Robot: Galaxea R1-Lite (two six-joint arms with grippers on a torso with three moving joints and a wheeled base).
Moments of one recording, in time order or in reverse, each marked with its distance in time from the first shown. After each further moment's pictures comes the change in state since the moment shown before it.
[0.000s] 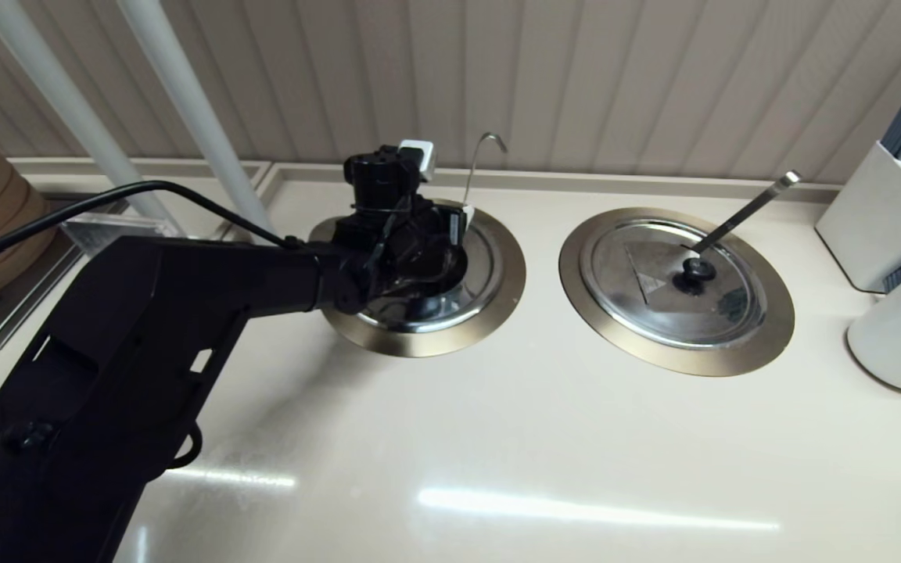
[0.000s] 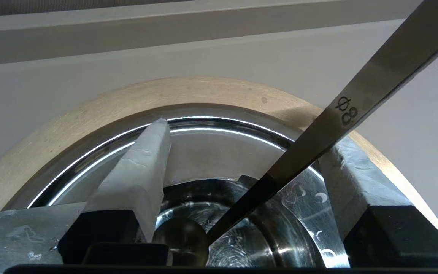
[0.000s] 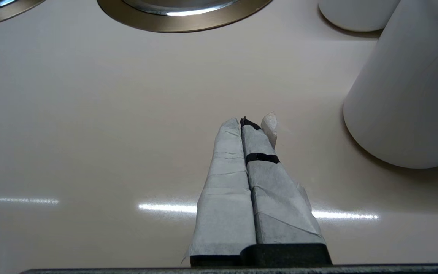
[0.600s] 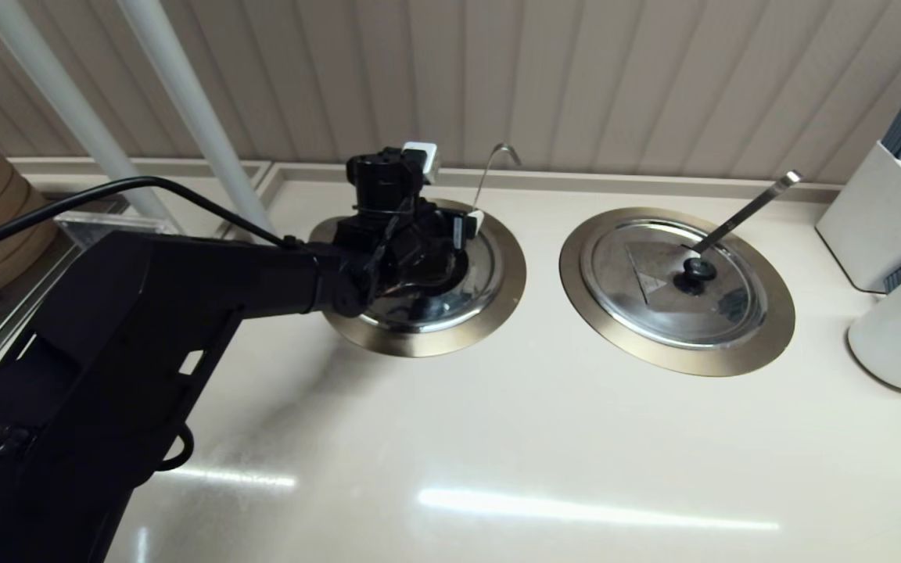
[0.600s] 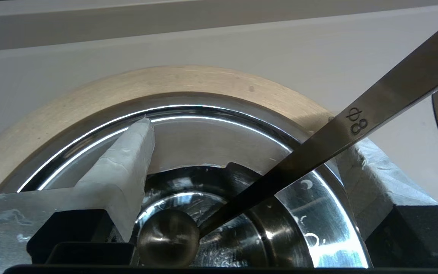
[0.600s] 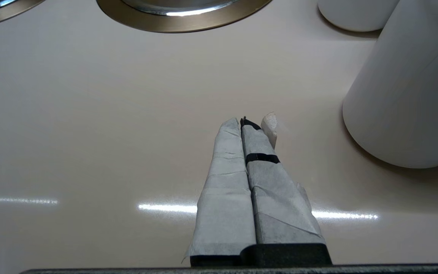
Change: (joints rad) left arm -0.018 -0.030 0.052 0.003 -0.001 -0.013; right arm 0.000 0.000 0.000 0.000 0.000 0.000
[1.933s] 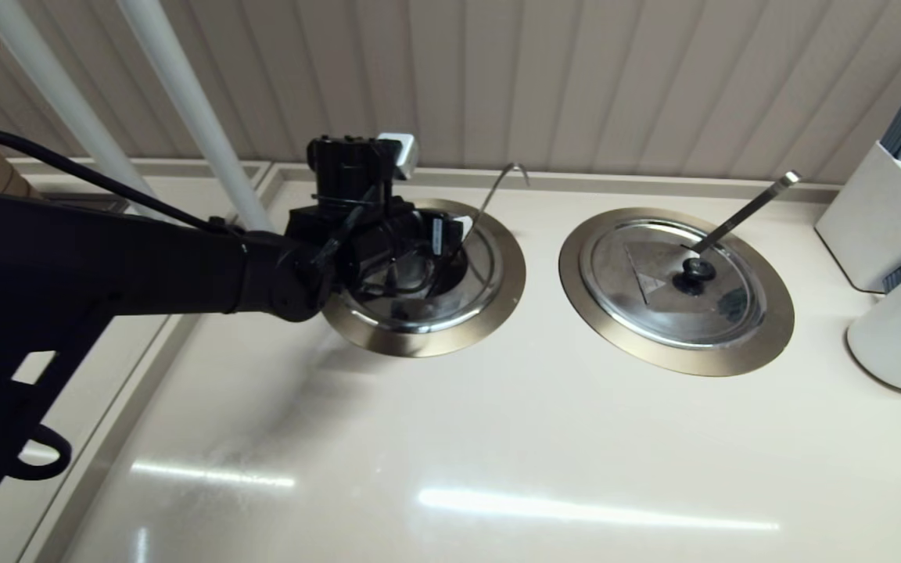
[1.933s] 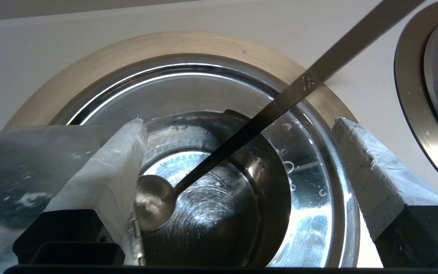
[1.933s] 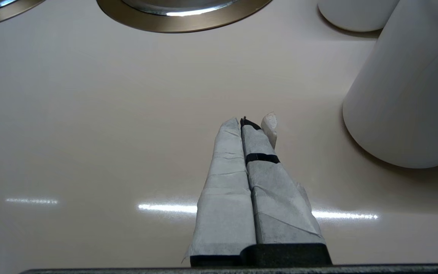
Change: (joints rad) left arm 0.002 -0.237 0.300 0.021 -0.005 -0.039; right arm 0.000 0.000 0.000 0.000 0.000 0.000
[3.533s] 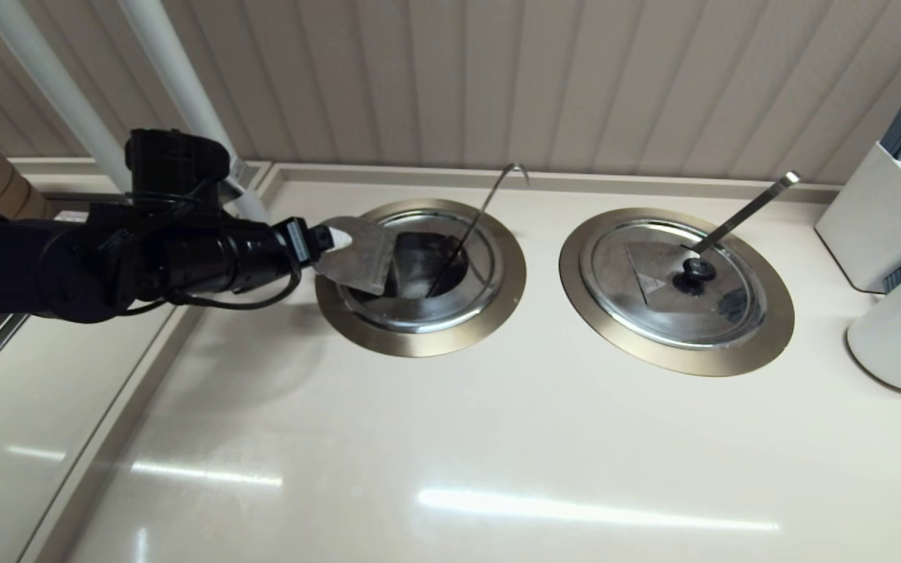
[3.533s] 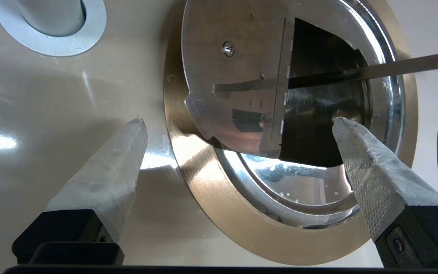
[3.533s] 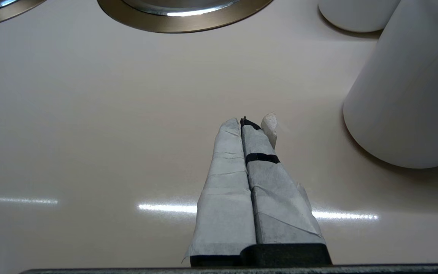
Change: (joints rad) left arm 0.272 -0.287 0.313 0.226 -0.184 -0.406; right arm 0.000 0.000 0.000 0.001 0.000 0.000
